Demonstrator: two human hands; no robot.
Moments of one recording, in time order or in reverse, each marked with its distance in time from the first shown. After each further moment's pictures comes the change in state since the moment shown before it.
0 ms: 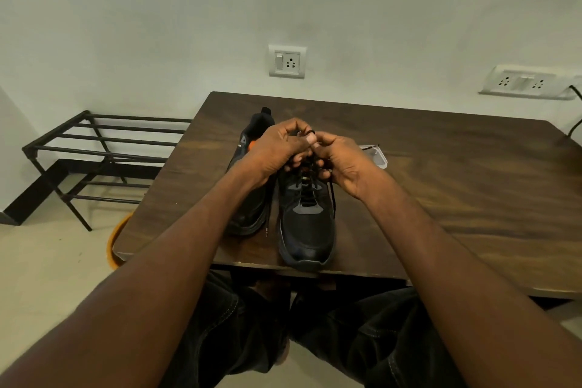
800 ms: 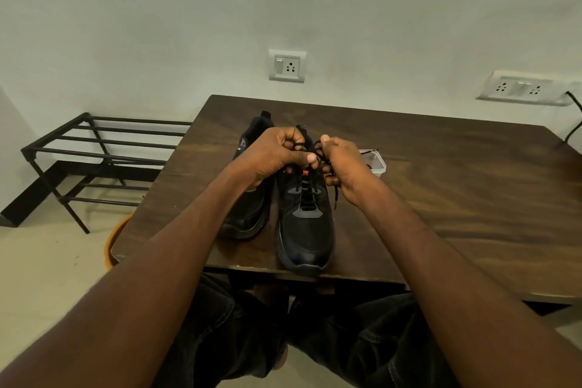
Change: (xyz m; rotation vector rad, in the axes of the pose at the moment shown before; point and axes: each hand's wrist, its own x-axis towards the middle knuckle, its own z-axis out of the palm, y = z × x) left_hand -0.007 0.014 -0.004 0.120 -0.024 -0.038; right_hand 0.001 0.003 0.002 -0.129 0.150 -0.022
